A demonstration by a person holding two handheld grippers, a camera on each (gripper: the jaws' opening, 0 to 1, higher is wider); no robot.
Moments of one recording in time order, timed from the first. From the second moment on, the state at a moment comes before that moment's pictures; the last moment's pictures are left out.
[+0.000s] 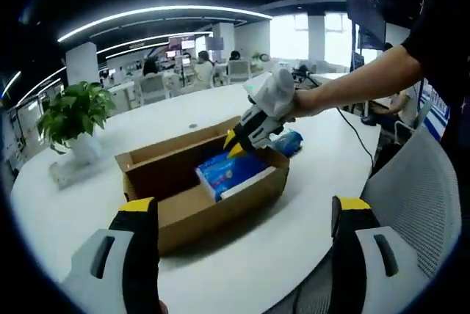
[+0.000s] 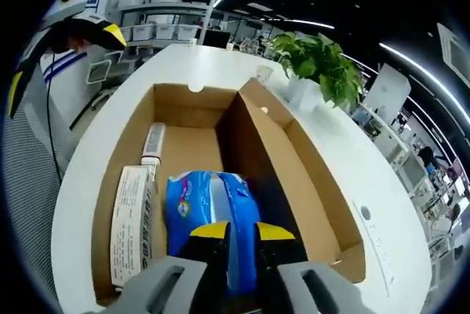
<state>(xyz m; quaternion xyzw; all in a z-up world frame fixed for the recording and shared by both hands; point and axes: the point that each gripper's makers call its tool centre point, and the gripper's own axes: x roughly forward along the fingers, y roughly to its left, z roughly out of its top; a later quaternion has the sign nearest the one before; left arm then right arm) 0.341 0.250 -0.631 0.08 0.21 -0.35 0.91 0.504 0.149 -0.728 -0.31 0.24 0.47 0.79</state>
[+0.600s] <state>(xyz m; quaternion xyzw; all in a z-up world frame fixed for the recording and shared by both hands) 0.320 0.253 -0.646 0.08 0.21 -0.33 0.92 0.512 0.155 -0.746 -0.36 0.25 0.46 0.77</state>
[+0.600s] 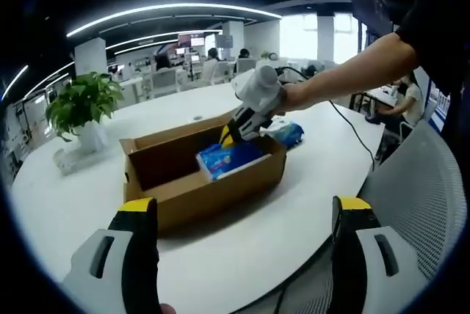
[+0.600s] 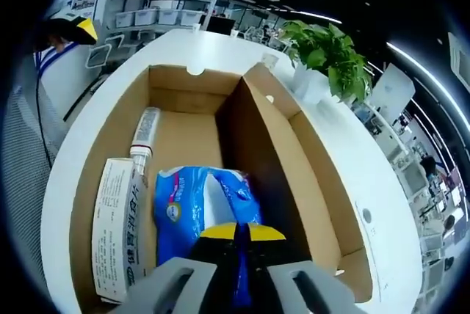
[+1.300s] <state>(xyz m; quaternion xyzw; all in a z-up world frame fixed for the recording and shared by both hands) 0.316 0.246 -0.644 0.08 0.19 -0.35 0.91 0.502 0.162 -0.703 -0.36 0.20 0.46 0.79</state>
